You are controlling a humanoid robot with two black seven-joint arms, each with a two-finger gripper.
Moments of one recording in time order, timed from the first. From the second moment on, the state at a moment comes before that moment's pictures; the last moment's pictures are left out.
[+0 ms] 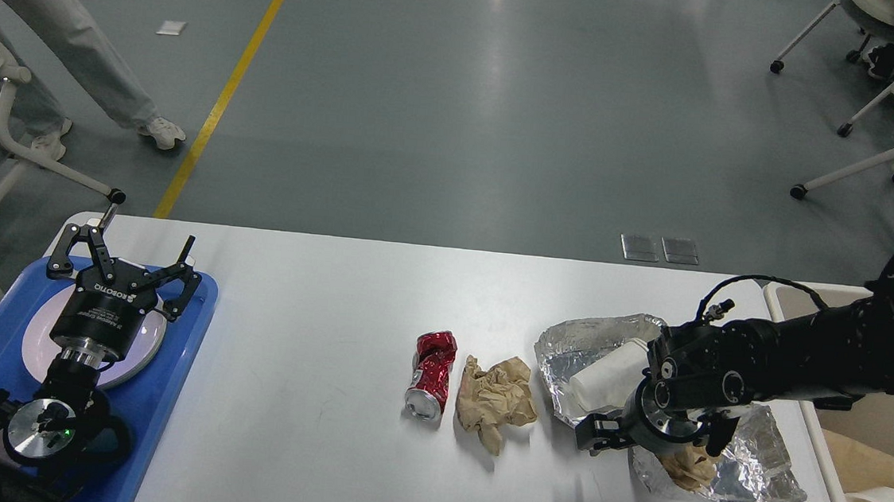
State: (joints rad) left arm -0.33 0.29 -1.14 -0.69 -0.13 -0.72 -0.23; right arm 1.43 -0.15 -1.05 1.21 -0.31 0.23 -0.23
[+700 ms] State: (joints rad) left arm -0.33 0.29 -1.14 -0.69 -0.13 -0.72 -0.23; right arm 1.35 -0.13 -1.08 1.14 -0.31 0.23 -0.23
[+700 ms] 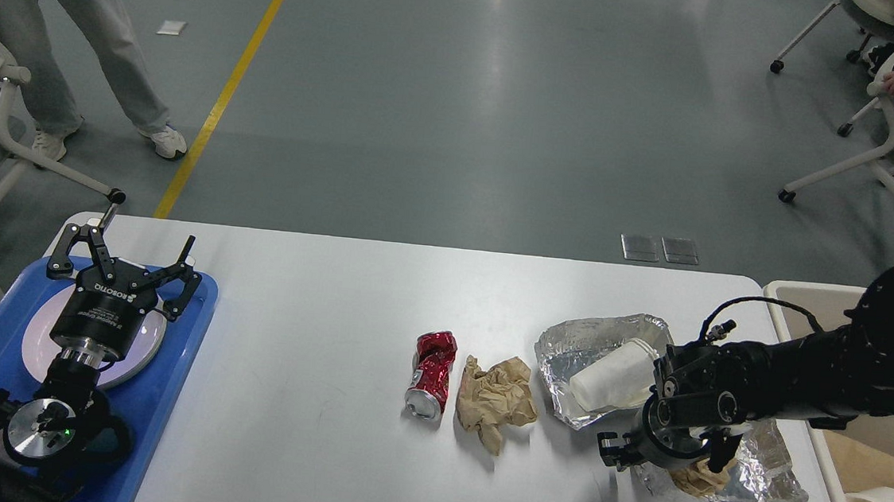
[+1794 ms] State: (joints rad) left arm -0.33 0.29 -1.14 -0.69 -0.13 -0.72 -0.23; right arm 1.51 -0.19 -1.10 1.30 -0.29 0.29 -0.24
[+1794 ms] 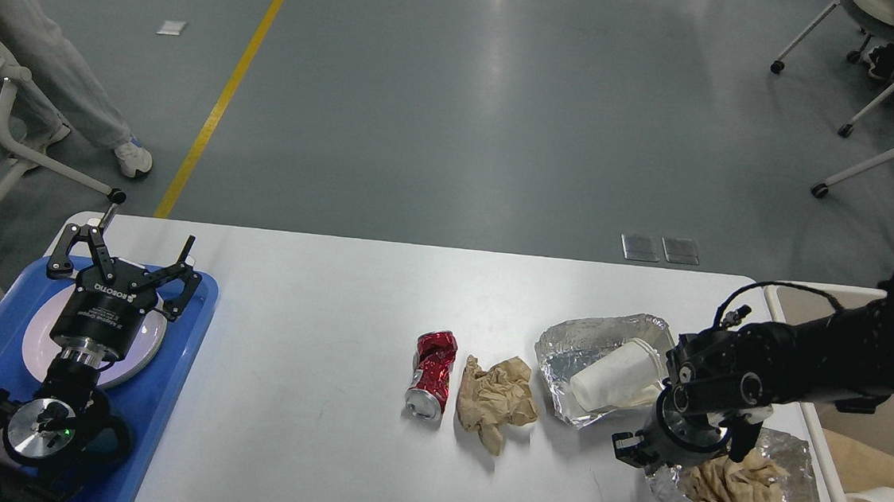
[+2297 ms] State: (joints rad) left arm -0.33 0.29 -1.14 -0.69 -0.13 -0.72 -0.23; right arm 2.22 -0.23 -1.35 1.61 -0.12 0.63 -0.13
